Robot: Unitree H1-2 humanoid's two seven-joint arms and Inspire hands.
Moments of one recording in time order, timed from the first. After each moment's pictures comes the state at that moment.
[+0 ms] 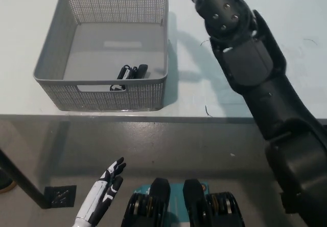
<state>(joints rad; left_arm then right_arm) 0.02 0.15 -0.11 0.18 0.16 -0.29 -0.09 -1.18 -0.03 0.13 0.62 -0.30 -0.11 0.07</state>
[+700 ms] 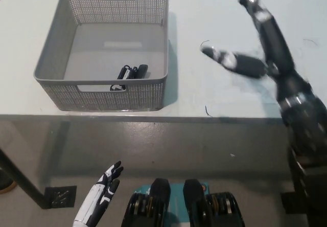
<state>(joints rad) 0.02 0.15 -0.10 0.21 0.16 -0.29 -0.09 -0.46 -0.13 0.01 -0.16 -0.14 -0.01 0.11</state>
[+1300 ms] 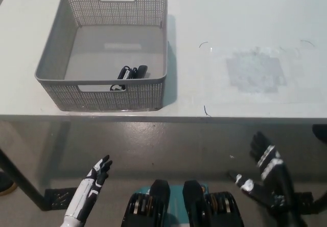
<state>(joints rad) 0.00 0.15 -0.04 0.22 0.13 -0.29 -0.09 0.03 0.05 -0.04 0.09 0.10 -0.16 0.13</state>
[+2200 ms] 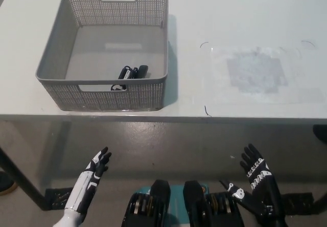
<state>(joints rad) -0.03 0.13 -0.03 0.22 0.11 -0.28 -0.08 0.01 0.06 -0.03 0.25 0.14 -0.31 0.13</state>
